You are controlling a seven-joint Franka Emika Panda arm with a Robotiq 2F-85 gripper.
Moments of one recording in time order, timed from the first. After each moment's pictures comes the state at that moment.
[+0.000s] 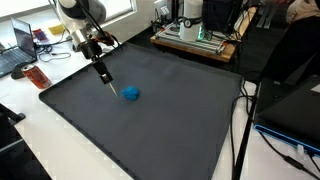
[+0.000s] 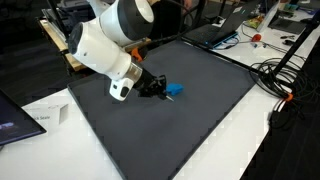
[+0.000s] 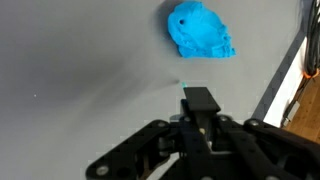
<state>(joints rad) -0.36 0.68 0.01 -1.73 0.86 2.18 -0.33</state>
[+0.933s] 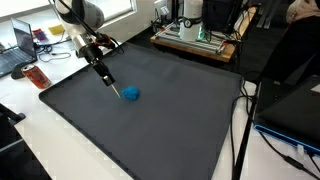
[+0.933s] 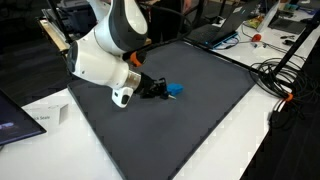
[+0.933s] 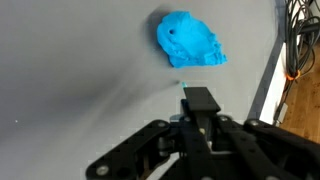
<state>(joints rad) -0.38 0.75 0.00 -1.66 0.94 2.06 -0.34</state>
